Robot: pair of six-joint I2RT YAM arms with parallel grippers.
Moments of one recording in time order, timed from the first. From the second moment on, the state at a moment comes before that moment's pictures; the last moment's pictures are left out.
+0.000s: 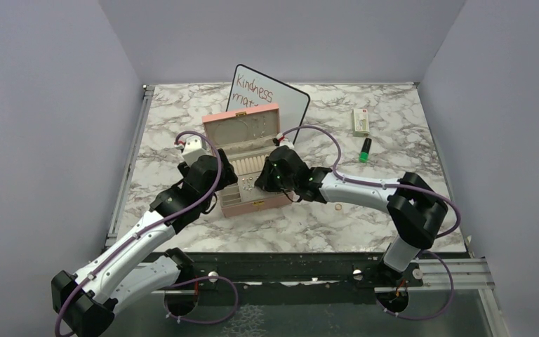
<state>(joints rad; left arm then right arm) -0.67 0.86 0.76 -0.49 -0.55 -0.73 0.94 1.69 1.06 0.00 0.10 0.81</state>
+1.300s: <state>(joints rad) -0.66 0.78 0.68 -0.21 -0.22 -0.49 0.77 1.15 0.82 -0.42 0.41 0.90</state>
